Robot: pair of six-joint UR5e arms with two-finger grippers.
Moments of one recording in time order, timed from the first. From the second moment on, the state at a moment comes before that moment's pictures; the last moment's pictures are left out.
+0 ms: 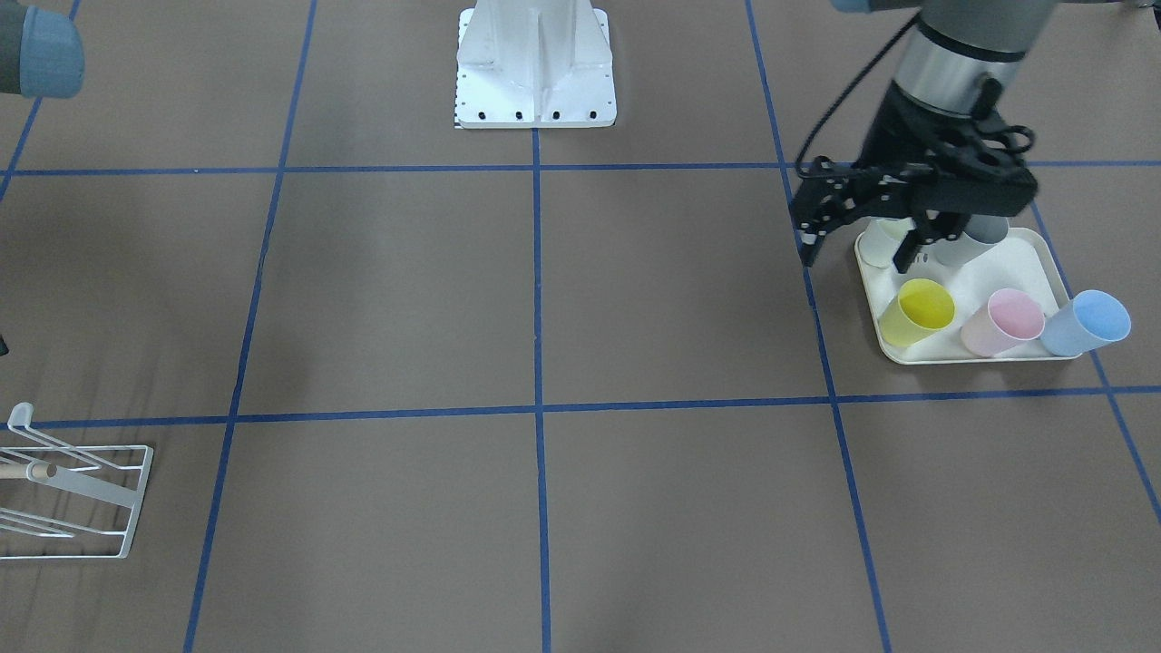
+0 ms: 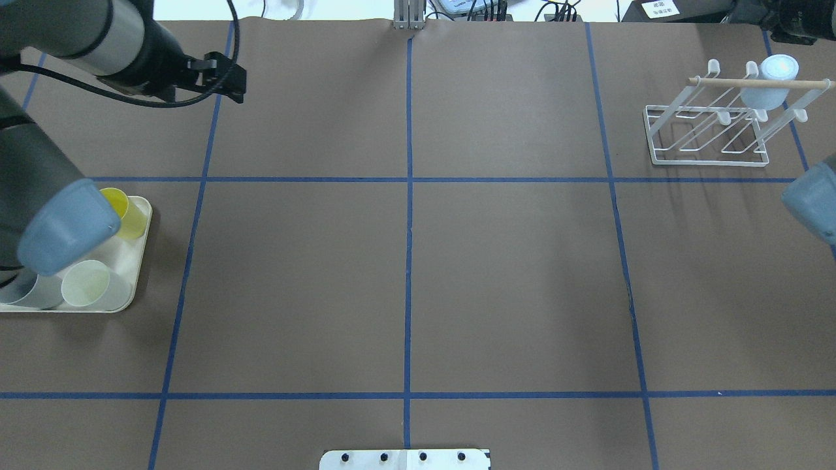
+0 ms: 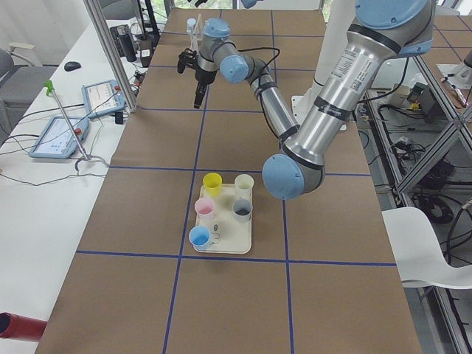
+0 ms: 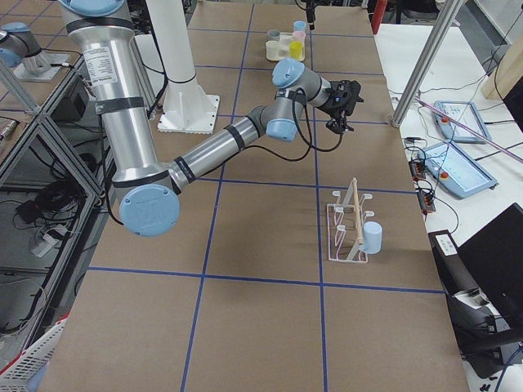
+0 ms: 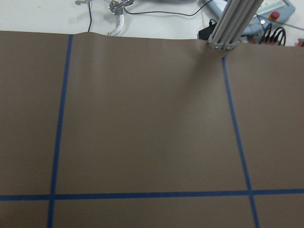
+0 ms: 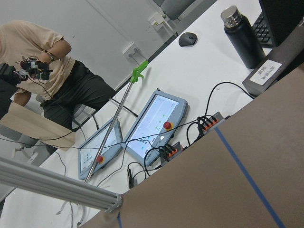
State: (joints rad) left arm -1.05 -2.00 -2.00 -1.46 -2.10 -0.73; right arm 1.12 -1.35 1.94 -0.84 1.81 1.63
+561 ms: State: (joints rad) left arm -1.31 -1.89 -1.70 -1.47 -2.31 -0.16; right arm 1.01 -1.36 2.02 -0.83 1.82 1.73
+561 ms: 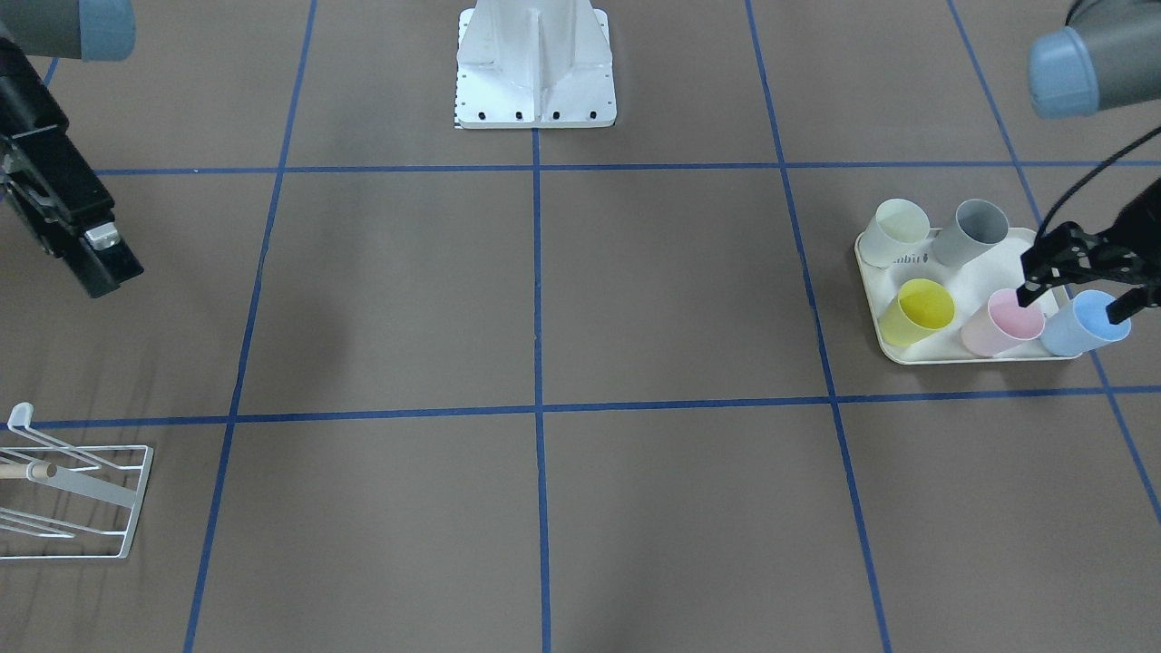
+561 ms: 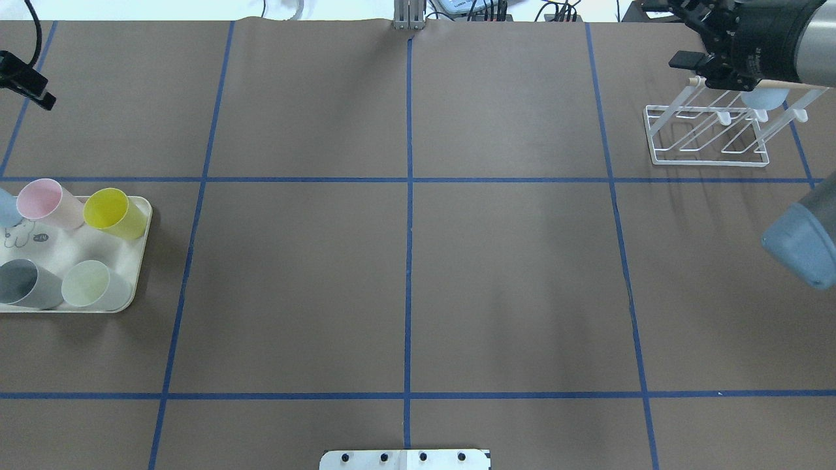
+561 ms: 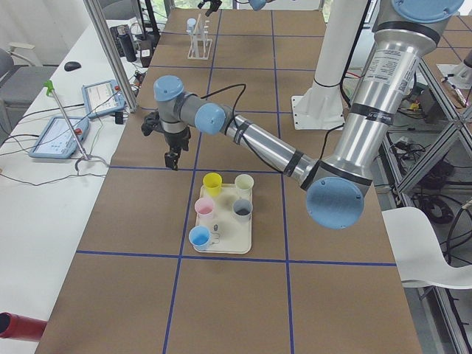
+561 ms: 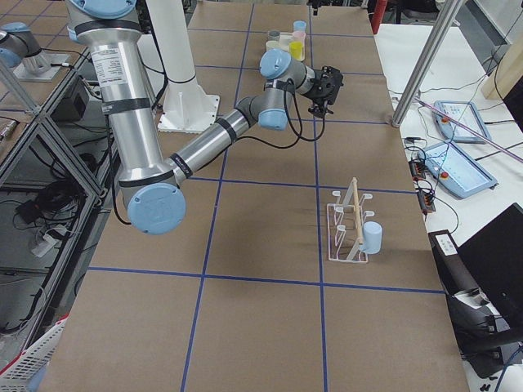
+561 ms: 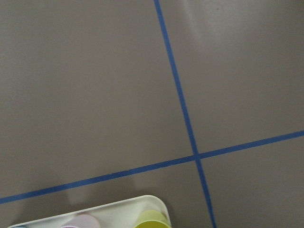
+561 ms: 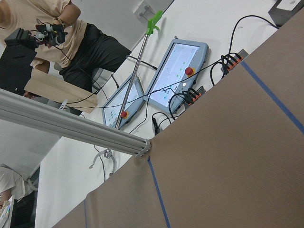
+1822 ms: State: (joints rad) left arm -1.37 -1.72 -1.40 -1.69 -2.32 0.07; right arm 0.83 -1.37 2.01 -0.70 1.71 1.77
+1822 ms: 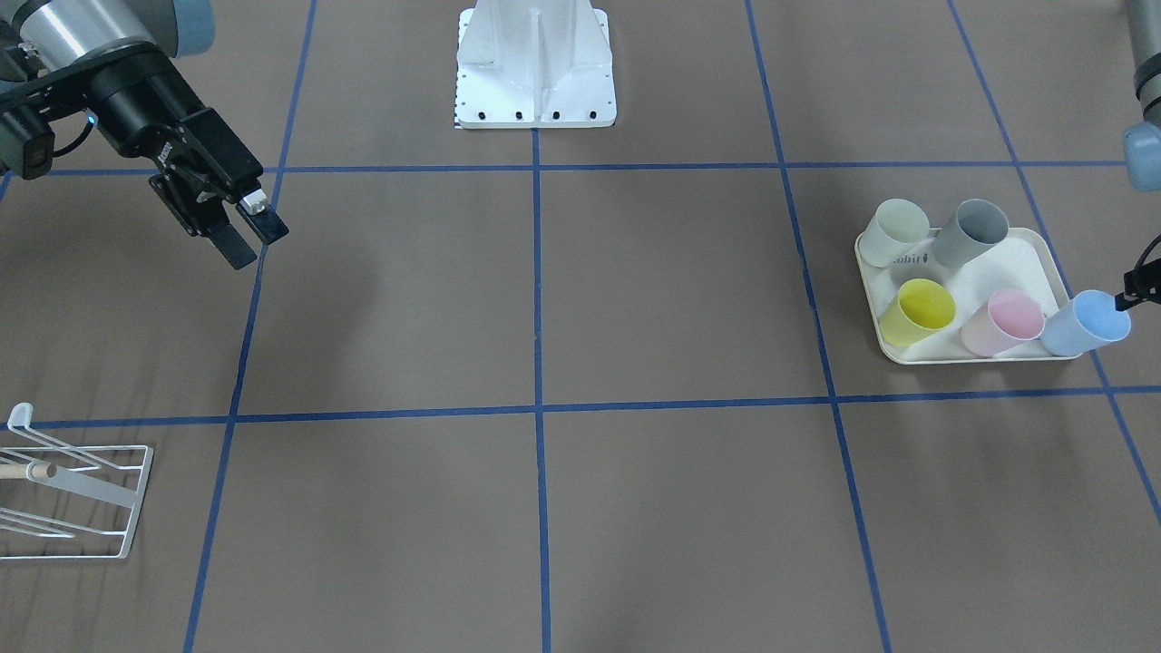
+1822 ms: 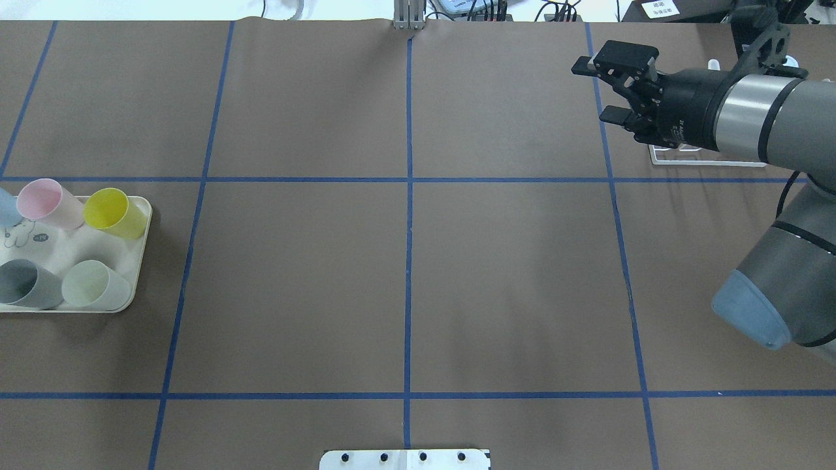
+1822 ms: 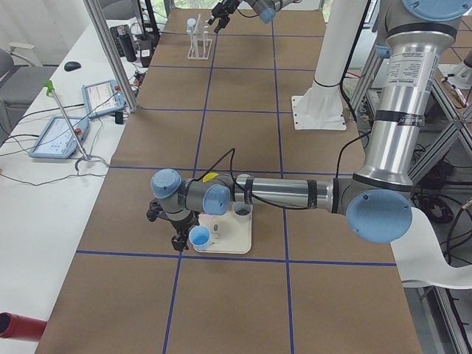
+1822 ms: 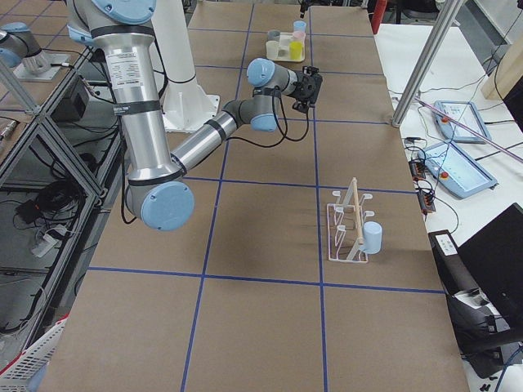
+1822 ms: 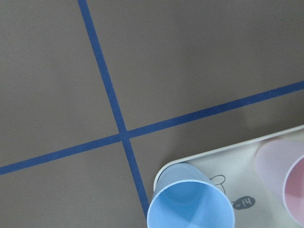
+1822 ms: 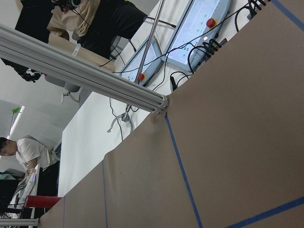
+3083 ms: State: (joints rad) left arm -1.32 -1.73 -1.33 -1.75 -2.31 0.06; right arm 0.83 -1.37 1.99 -0.70 1.71 1.76
